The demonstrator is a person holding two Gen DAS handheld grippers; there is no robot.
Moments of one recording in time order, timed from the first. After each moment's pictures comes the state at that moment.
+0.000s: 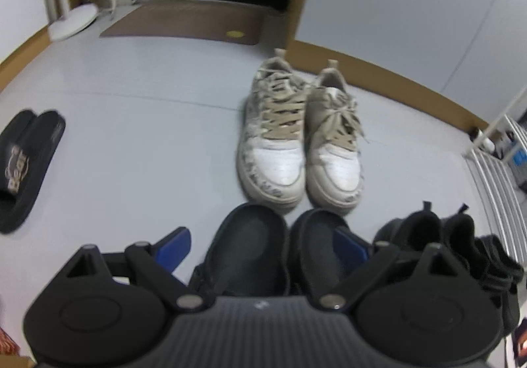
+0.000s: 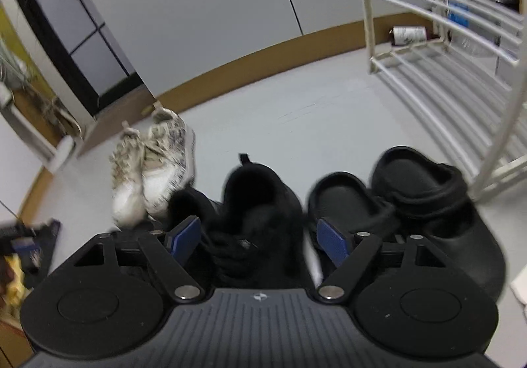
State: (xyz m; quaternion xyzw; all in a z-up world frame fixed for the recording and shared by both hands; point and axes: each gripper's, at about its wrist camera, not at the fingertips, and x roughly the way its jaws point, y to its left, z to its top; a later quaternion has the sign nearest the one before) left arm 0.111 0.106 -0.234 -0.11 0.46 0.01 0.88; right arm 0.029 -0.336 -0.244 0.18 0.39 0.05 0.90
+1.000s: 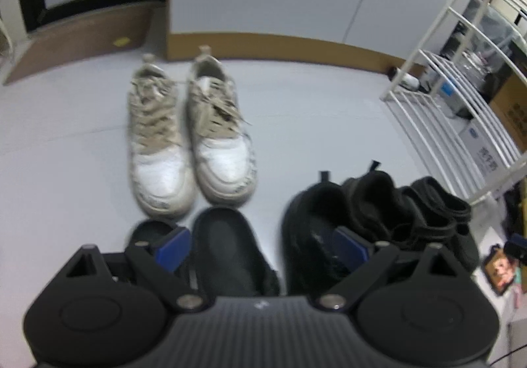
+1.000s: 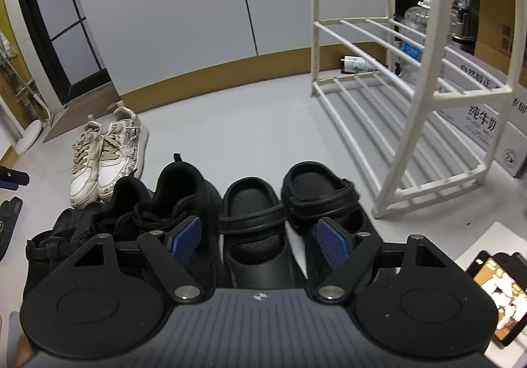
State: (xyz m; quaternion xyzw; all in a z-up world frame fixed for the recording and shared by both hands) left arm 0.143 0.009 -0.212 -0.05 0.50 -0.15 0.85; right arm -0.023 -0.395 -0.211 0.10 0.38 0.00 0.92
